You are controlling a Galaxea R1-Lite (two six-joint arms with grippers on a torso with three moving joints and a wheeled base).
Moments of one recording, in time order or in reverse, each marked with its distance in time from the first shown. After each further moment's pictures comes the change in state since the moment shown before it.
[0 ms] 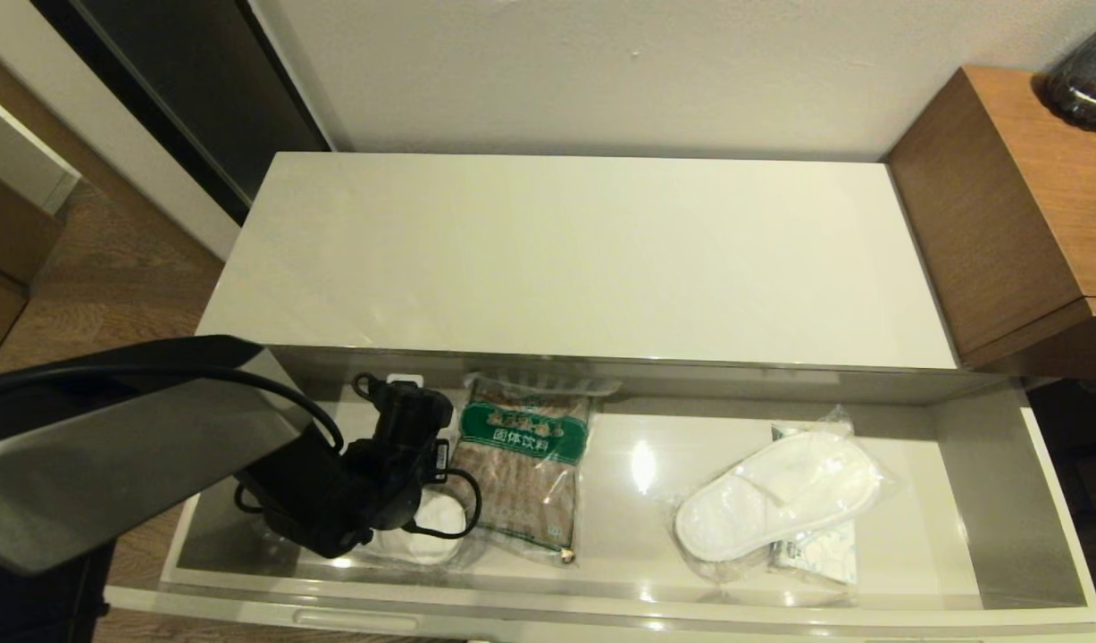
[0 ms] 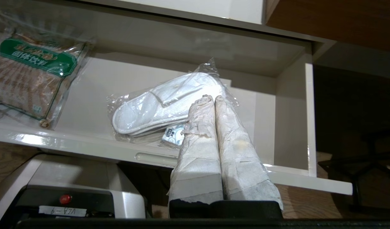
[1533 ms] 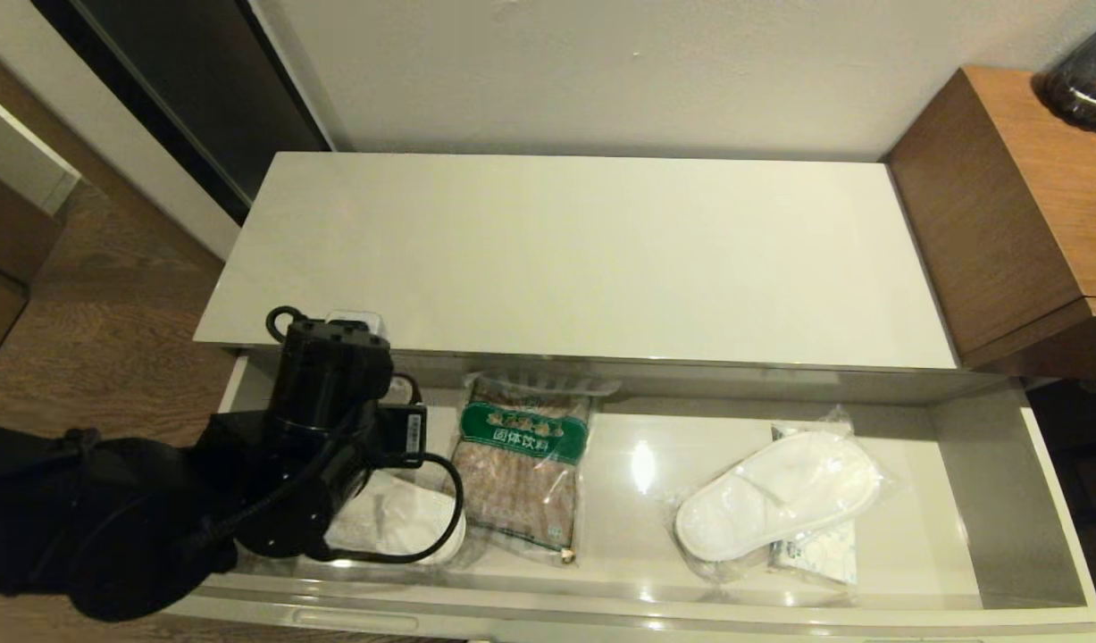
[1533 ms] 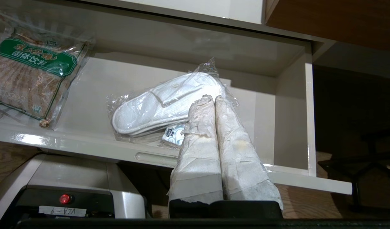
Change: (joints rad) left arm -0.162 -0.546 0.126 0.310 0.010 -0.038; right arm 0.000 0.000 0.000 0.000 0.000 0.000
